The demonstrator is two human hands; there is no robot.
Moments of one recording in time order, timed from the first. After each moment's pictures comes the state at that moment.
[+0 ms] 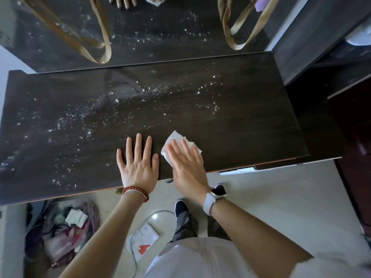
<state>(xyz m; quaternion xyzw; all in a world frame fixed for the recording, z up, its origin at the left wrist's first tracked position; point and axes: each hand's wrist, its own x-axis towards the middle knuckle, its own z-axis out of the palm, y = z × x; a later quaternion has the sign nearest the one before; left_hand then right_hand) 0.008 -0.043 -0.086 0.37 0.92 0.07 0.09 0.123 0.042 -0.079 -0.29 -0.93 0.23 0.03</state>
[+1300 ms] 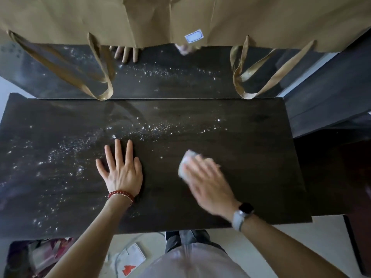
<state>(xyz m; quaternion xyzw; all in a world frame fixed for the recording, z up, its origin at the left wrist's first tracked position) -0.060 0.034 -0.075 0.23 0.96 0.09 0.11 0.125 0.176 -0.073 -0.14 -0.98 0.11 -0.03</state>
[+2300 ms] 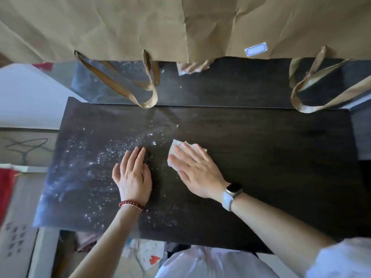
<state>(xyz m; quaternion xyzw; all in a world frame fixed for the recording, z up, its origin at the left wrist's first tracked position) -0.104 -0.009 -0.057 0.20 0.96 0.16 0.06 -0.009 0.152 -0.073 -0.02 -0.98 0.17 -0.04</state>
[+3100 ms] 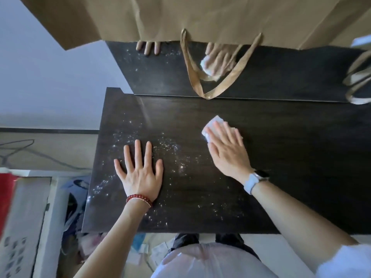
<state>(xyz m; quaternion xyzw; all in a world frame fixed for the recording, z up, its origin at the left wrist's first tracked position) -0.201 -0.122 -0.082 0.24 0.96 0.07 0.11 -0.085 0.084 -0.080 -0.26 -0.96 0.14 -0.05</state>
